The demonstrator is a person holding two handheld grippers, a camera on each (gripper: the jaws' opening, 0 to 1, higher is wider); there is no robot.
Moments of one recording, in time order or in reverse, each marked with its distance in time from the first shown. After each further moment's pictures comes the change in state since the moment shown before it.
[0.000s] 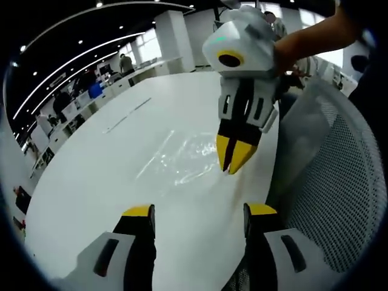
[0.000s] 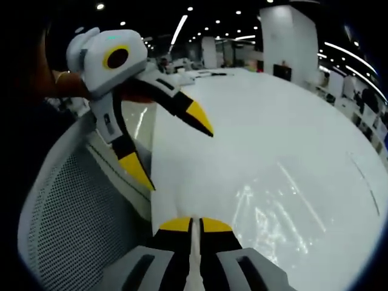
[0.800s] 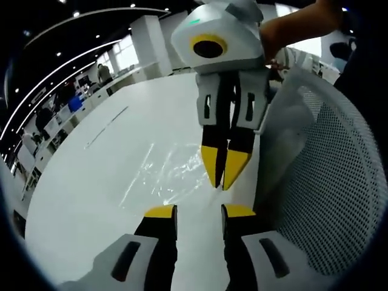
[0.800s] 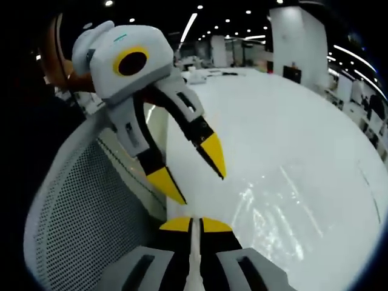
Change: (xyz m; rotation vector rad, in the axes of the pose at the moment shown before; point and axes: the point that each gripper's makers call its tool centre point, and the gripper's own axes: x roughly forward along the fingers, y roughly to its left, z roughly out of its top) left arm 0.015 -0.026 0.009 0.105 -0.014 -0.130; right arm -0.001 0.020 0.004 -0.038 0.013 0.046
